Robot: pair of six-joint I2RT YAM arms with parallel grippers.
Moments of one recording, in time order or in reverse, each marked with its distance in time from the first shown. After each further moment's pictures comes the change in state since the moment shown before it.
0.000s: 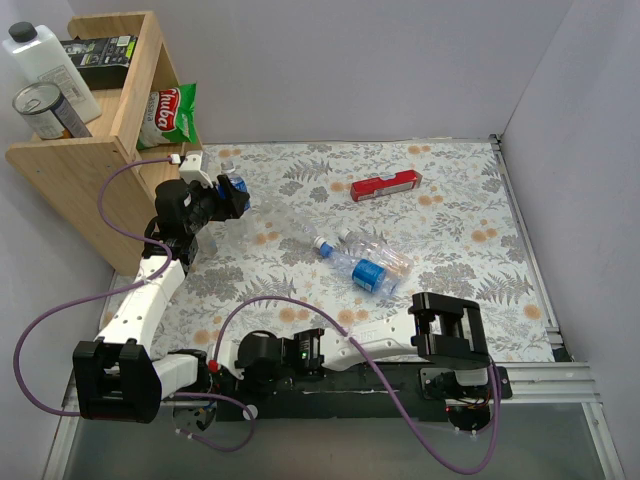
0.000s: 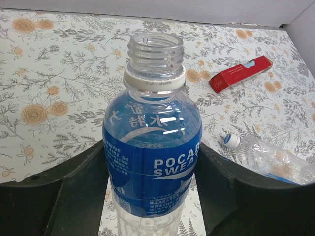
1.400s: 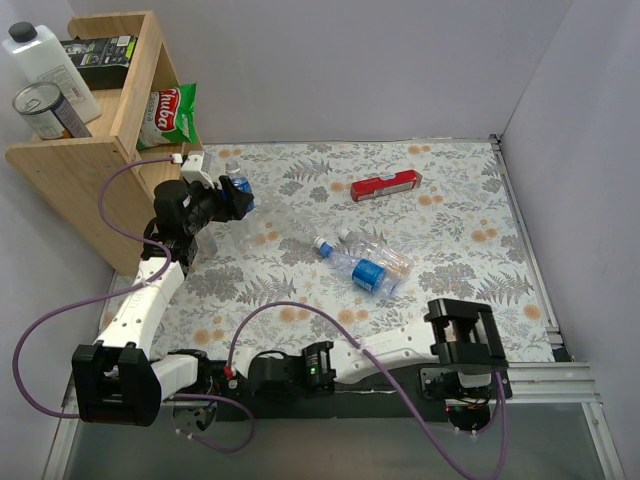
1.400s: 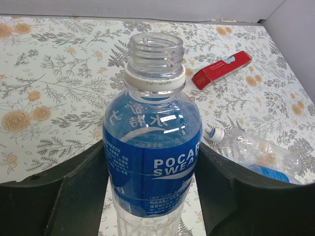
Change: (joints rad) left arm -0.002 -0.016 0.000 0.007 0.071 -0.006; right arm 0.105 -0.016 0.027 -0.296 0.255 0.145
